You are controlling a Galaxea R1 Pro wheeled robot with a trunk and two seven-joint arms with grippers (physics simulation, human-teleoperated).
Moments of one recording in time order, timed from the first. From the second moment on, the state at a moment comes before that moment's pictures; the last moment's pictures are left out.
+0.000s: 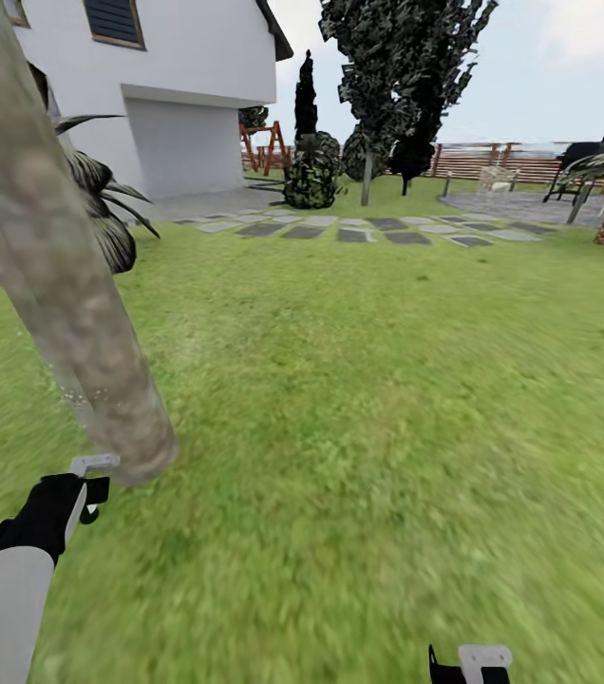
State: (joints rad) left arm -0.79 0.21 0.43 -0.63 -0.34 0.55 -0.02; right arm -0.38 -0.05 0.11 -0.07 0.03 -0.58 -0.23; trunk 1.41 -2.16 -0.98
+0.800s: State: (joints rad) left arm -1.02 0.14 0.38 -0.64 -0.34 0.65 -0.03; right arm -0.38 -0.05 0.10 -0.07 0.03 -0.58 -0.23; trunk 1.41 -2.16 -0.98
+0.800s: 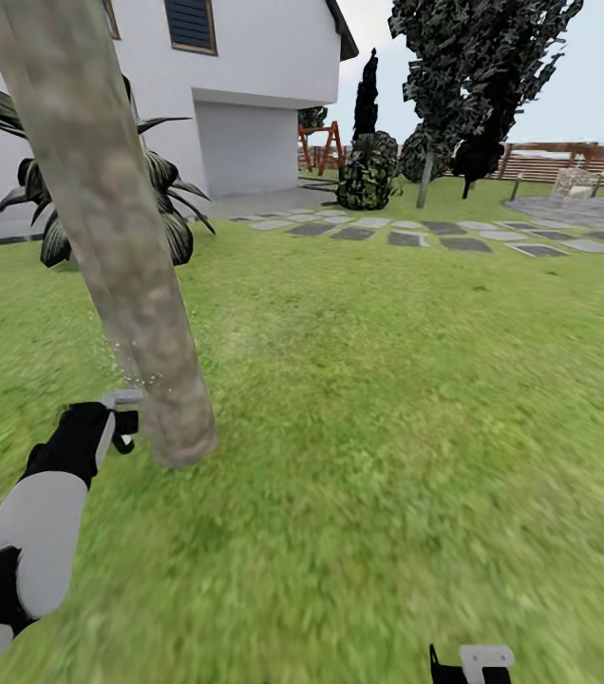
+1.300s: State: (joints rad) left arm -1.12 0.10 0.36 -0.64 -0.35 0.69 -0.03; right arm -0.38 -0.06 0.10 -0.07 0.03 -0.58 -0.23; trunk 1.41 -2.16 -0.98
